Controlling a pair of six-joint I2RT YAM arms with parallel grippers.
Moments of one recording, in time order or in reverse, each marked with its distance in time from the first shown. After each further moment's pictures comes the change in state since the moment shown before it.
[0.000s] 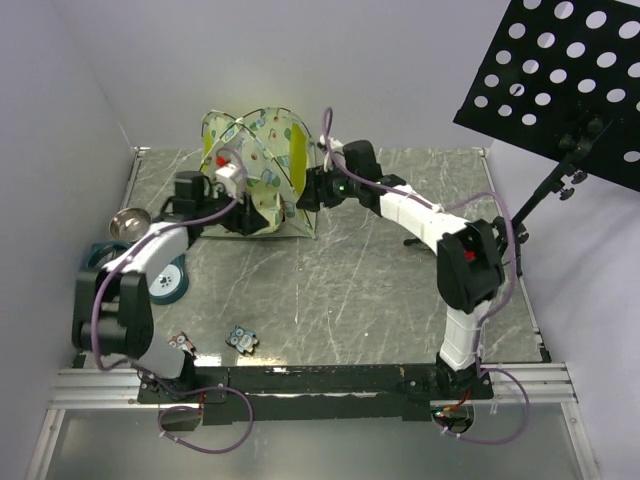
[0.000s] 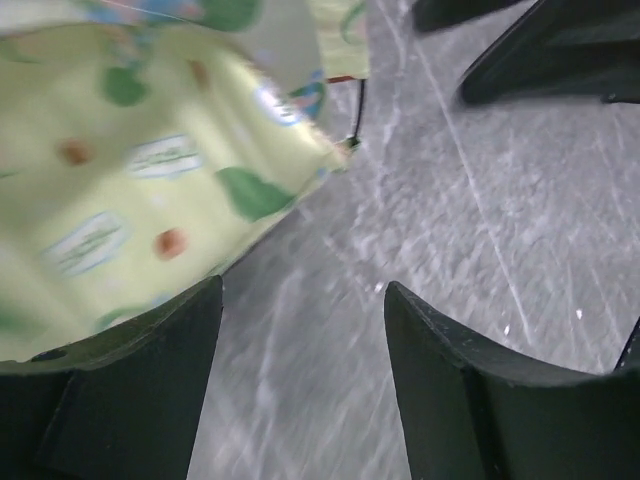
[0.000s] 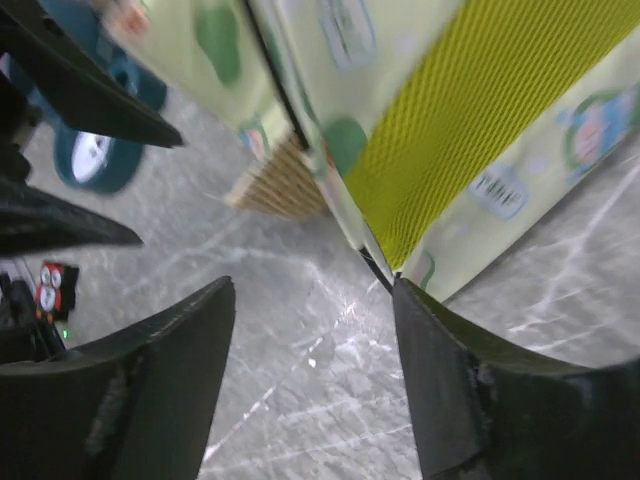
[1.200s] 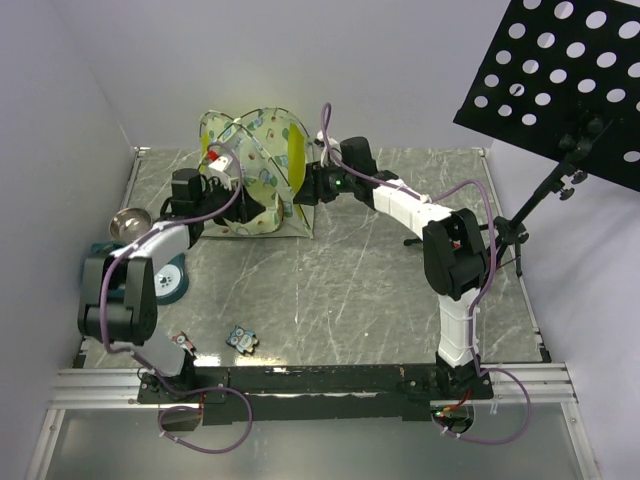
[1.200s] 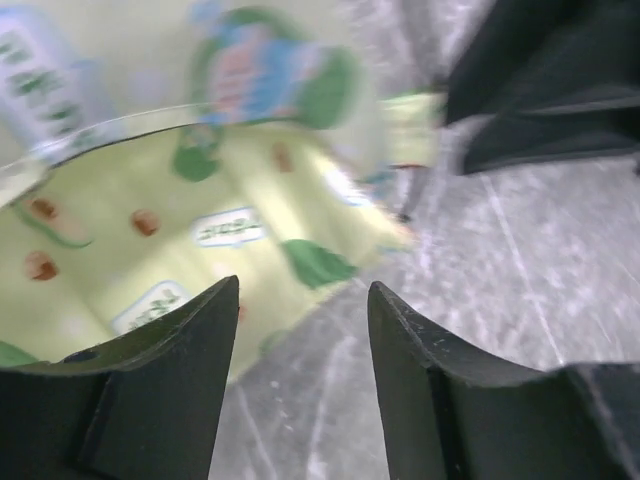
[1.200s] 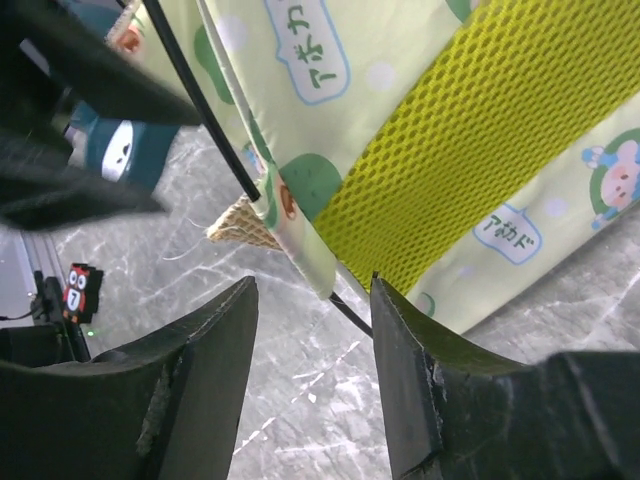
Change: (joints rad) left arm 0.003 0.142 -0.037 0.345 -0.037 -0.120; right arm -0.034 0.182 0.104 0.059 -0.142 0.040
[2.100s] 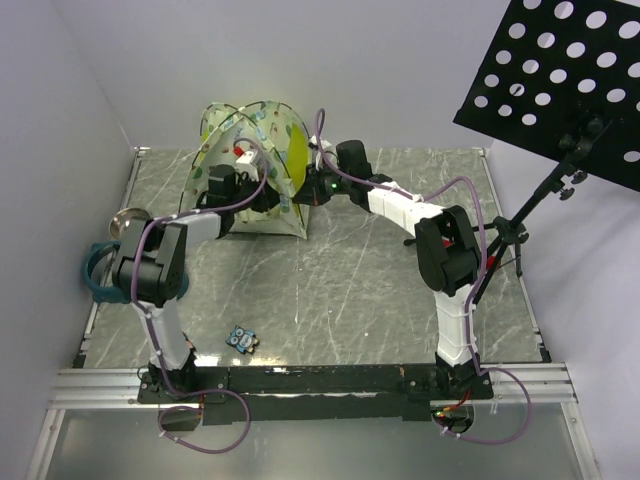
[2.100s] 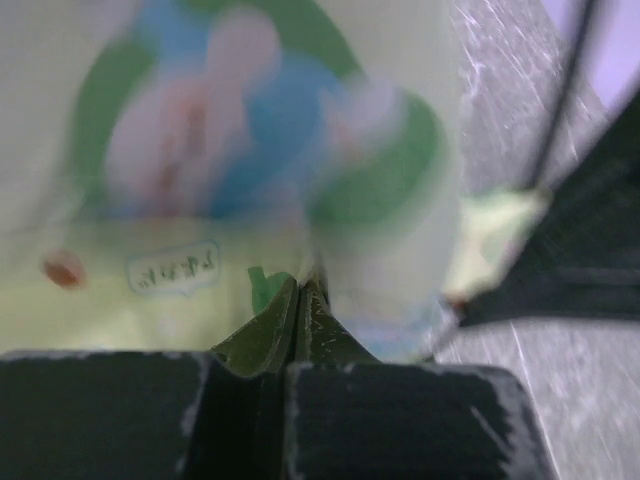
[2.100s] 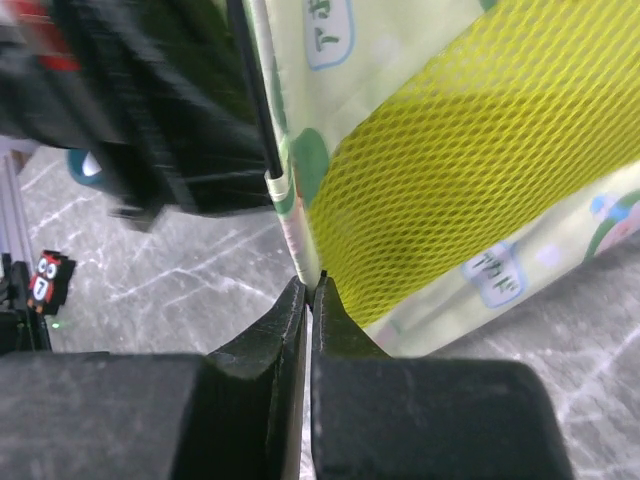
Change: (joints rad) left arm -0.133 0.259 0.112 0.230 -0.137 -0.222; right arm 0.012 0.055 0.000 0.089 -0.041 -0.059
